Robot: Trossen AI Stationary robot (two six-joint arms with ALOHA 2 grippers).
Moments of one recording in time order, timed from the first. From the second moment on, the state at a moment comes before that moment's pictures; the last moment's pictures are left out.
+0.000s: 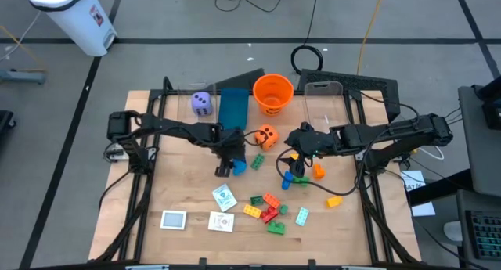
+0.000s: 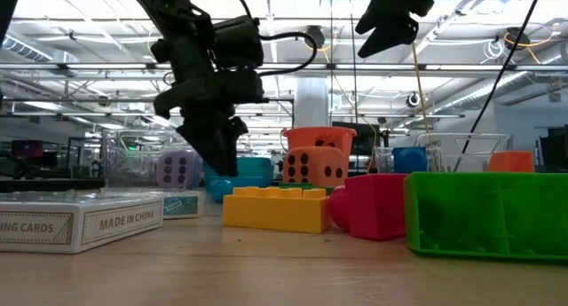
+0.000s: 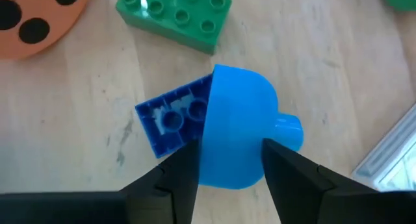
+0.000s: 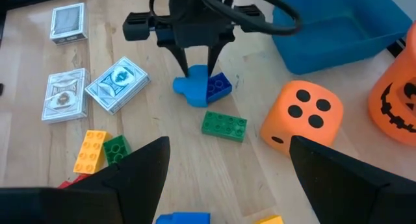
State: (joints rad) left arm 0.14 1.75 1.03 -0.45 0.22 0.29; right arm 0.12 1.25 1.09 -0.57 0.24 0.35
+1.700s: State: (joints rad) left arm 0.08 1.85 1.03 -0.47 0.68 -0.02; right arm 0.12 1.25 1.09 -0.57 0.23 0.35
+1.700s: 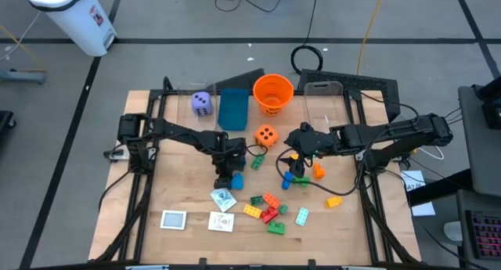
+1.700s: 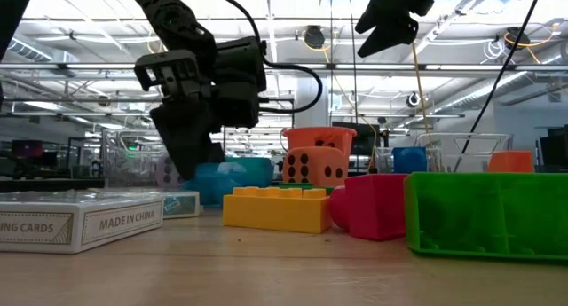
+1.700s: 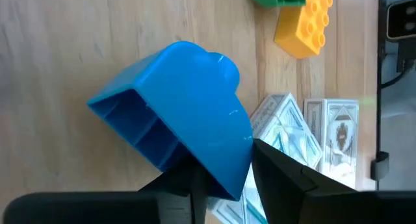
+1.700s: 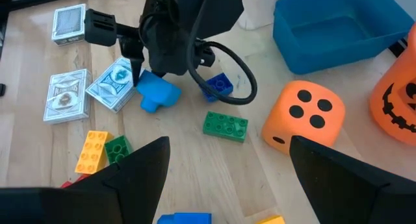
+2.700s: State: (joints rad) left arm 0.11 1.83 1.03 -0.18 0.81 -0.26; right arm 0.12 1.25 1.09 -0.57 0.23 0.34
